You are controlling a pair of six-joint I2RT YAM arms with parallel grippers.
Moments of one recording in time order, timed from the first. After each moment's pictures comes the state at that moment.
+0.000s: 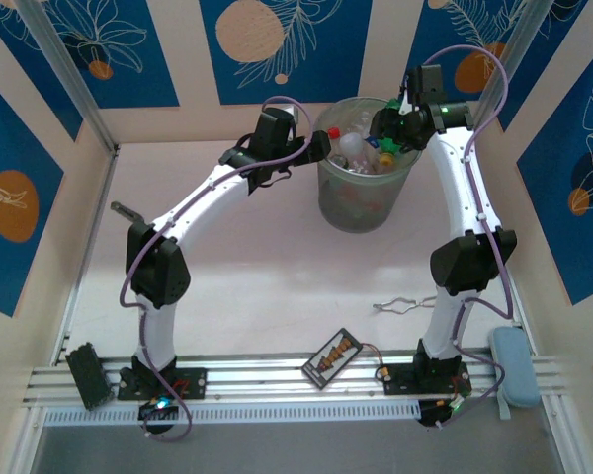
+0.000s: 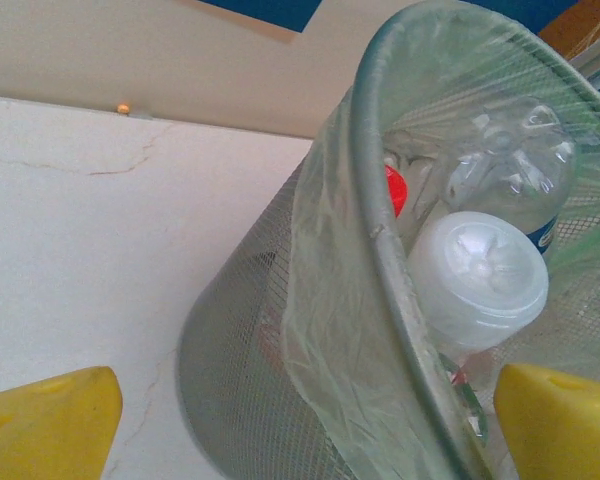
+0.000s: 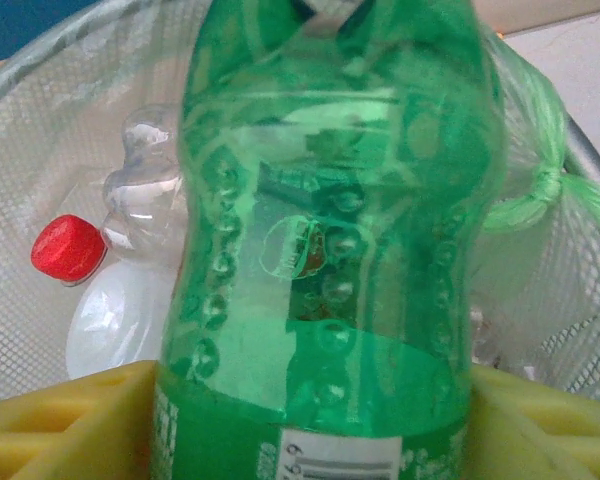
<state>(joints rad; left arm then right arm) -0.61 2.01 1.95 -0.44 0.03 -0.62 0.14 1.92 2.23 -1.15 -0.02 0.33</state>
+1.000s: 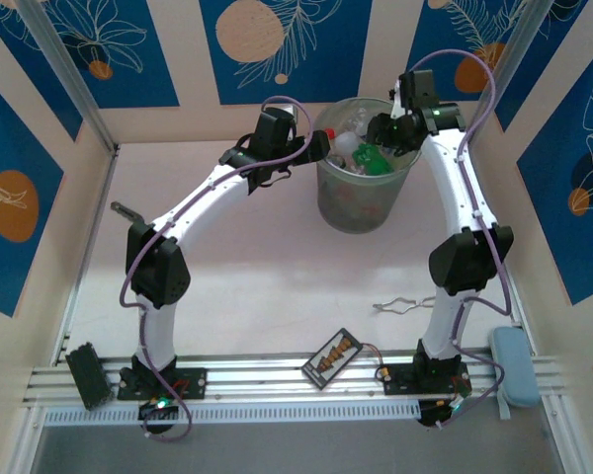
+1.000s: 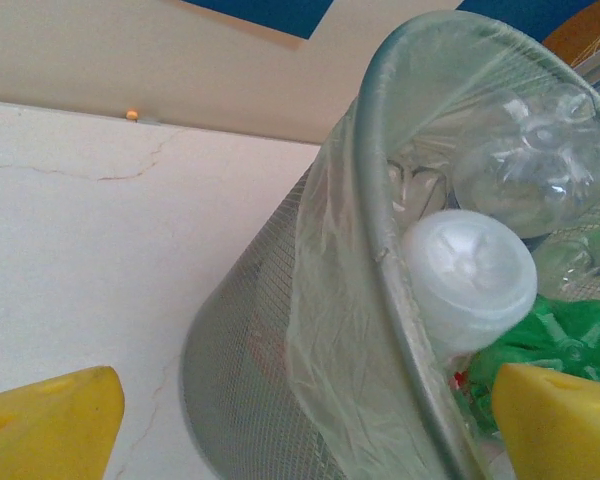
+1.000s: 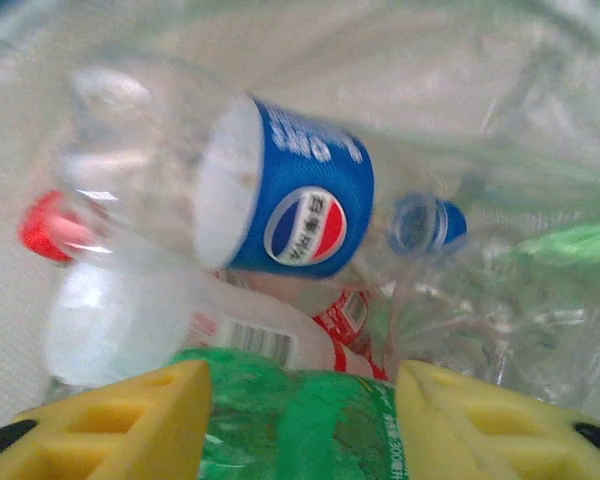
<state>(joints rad) -0.61 2.01 1.95 -0.44 0.01 -0.62 0.14 1.92 2.18 -1.09 -0.06 0.27</state>
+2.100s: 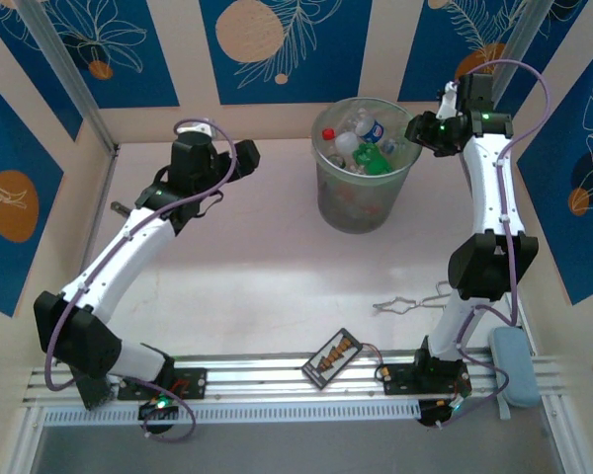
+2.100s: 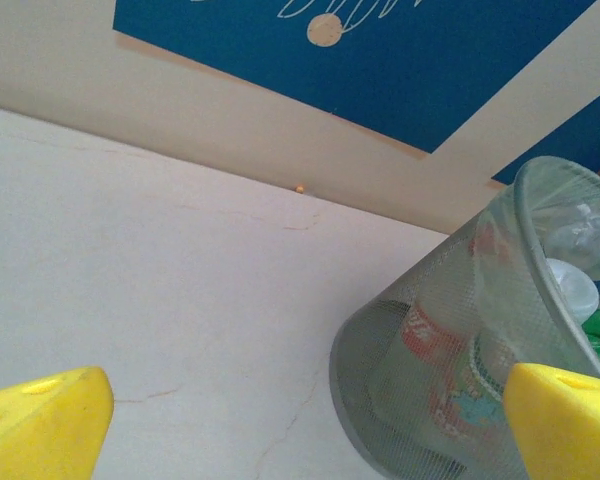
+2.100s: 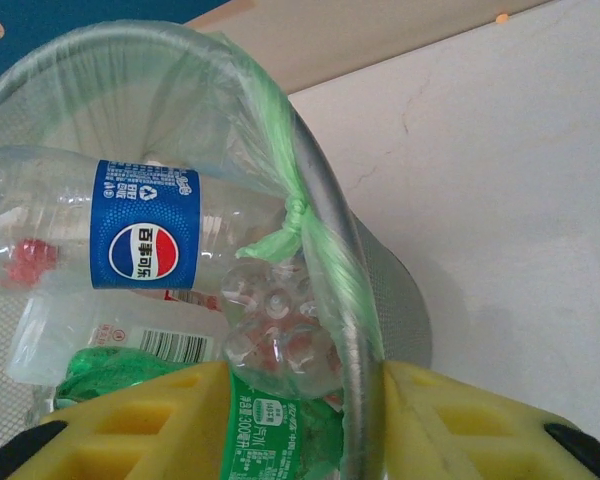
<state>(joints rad) -0.43 1.41 1.36 -0.36 -0.09 -0.61 -0.09 1.86 2.05 -1.04 -0.34 0.27</state>
